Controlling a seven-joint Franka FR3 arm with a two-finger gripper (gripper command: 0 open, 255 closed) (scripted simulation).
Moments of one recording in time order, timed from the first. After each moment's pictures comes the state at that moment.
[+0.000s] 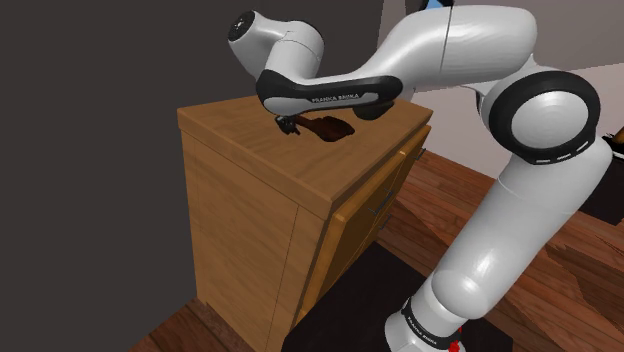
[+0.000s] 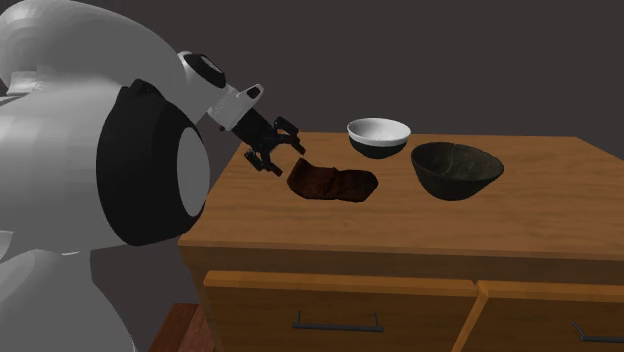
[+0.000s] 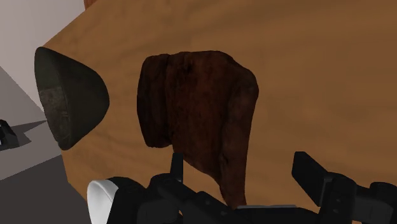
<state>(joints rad) -0.14 0.05 0.40 -1.79 -0.80 1.55 0.42</state>
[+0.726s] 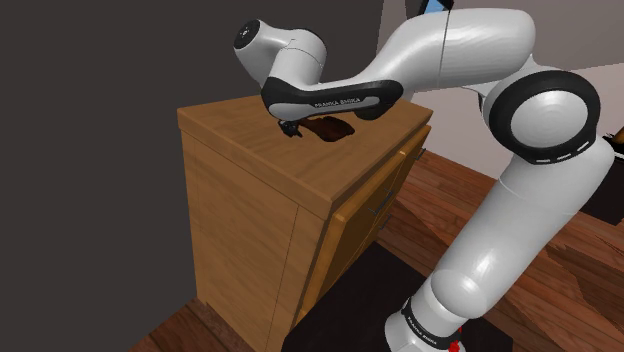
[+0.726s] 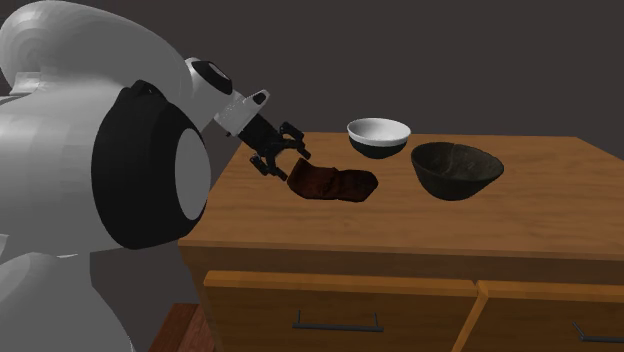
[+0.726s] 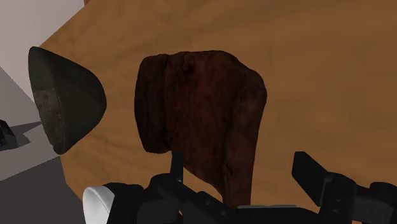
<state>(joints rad) -0.16 0.04 0.38 -1.83 -0.81 1.59 0.42</state>
